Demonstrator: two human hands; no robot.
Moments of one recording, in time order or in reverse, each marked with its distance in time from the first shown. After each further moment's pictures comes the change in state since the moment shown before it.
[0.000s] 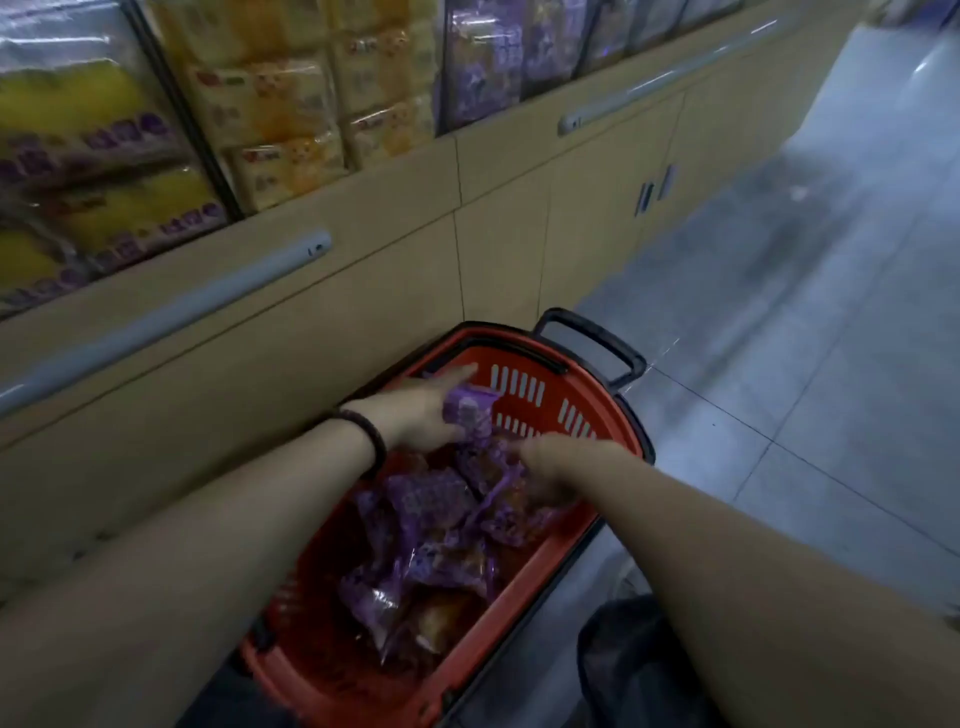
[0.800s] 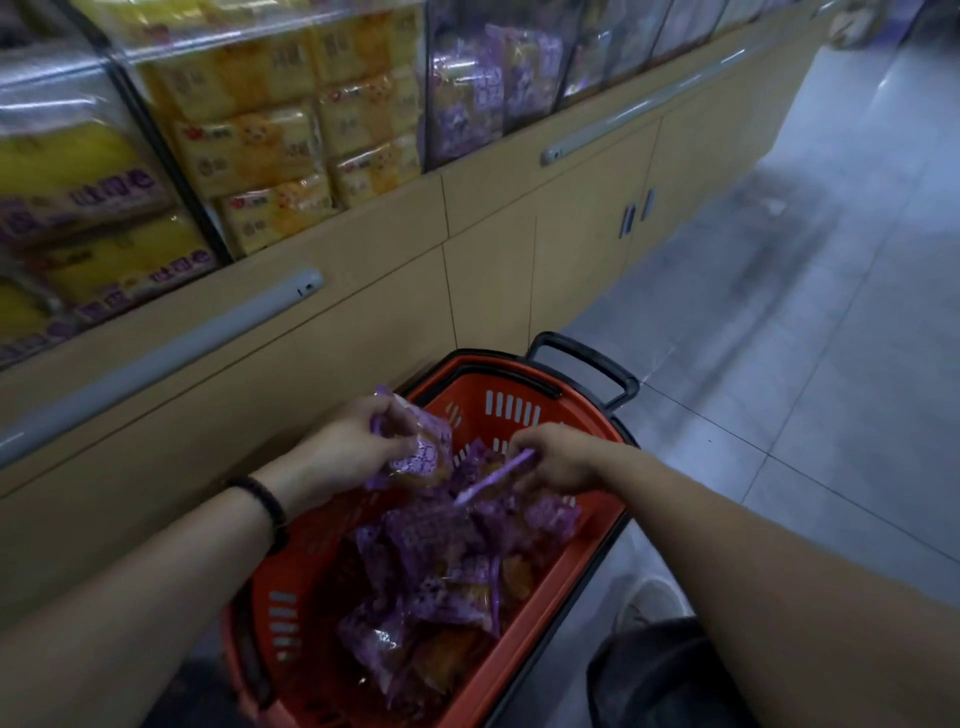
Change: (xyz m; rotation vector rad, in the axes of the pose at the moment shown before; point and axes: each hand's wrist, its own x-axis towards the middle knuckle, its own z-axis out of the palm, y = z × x) left_hand -0.044 -0.044 -0.004 -0.743 0.270 -0.065; right_hand 0.010 0.028 -0.018 0.604 0.093 -0.061
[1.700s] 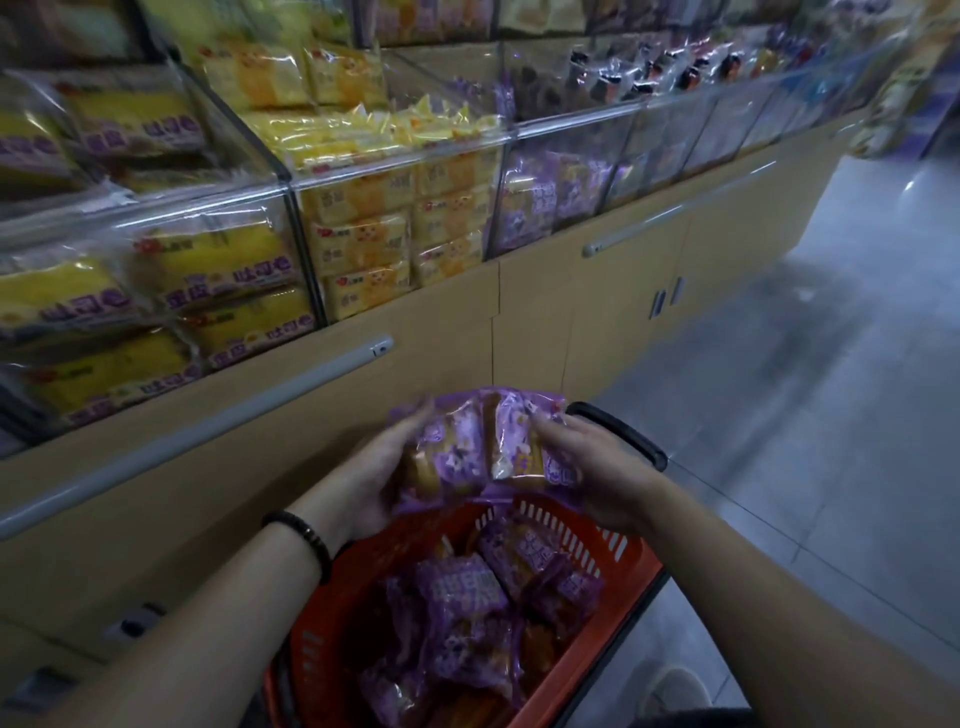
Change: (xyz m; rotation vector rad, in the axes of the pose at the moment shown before) left_hand -0.024 0.048 -0.022 -0.848 -0.102 -0.270; right_hand -0.043 -0.067 -0.026 1.109 0.068 -0.273
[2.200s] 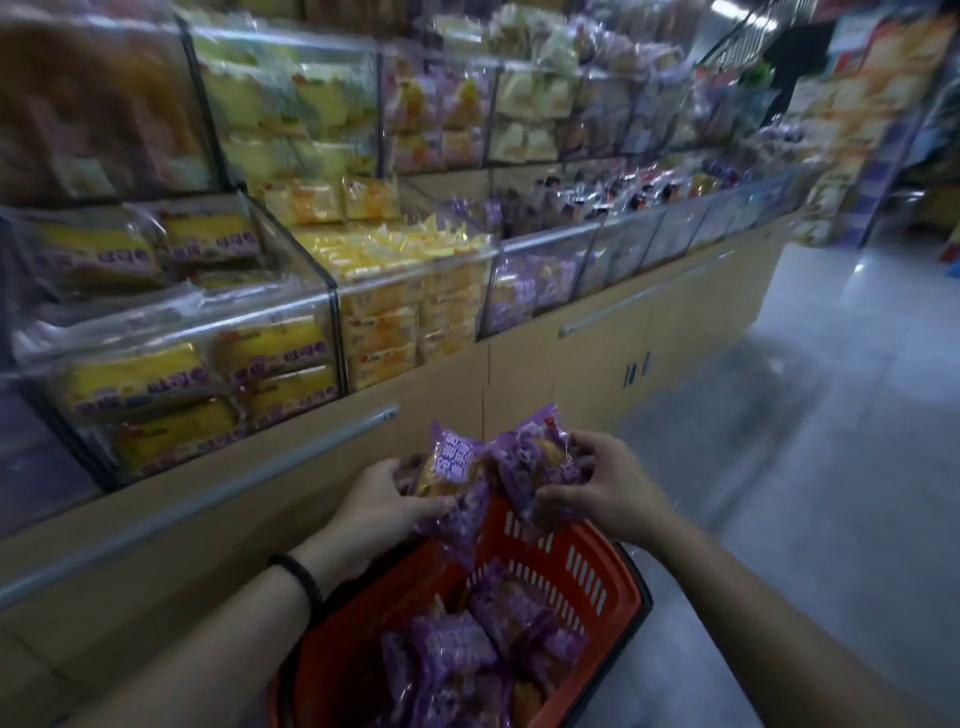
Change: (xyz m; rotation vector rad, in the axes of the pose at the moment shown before) left_hand -0.046 0.019 0.003 0.458 0.170 0.365; right_hand -0.067 -0.064 0.005 -0.977 0.315 -0.420
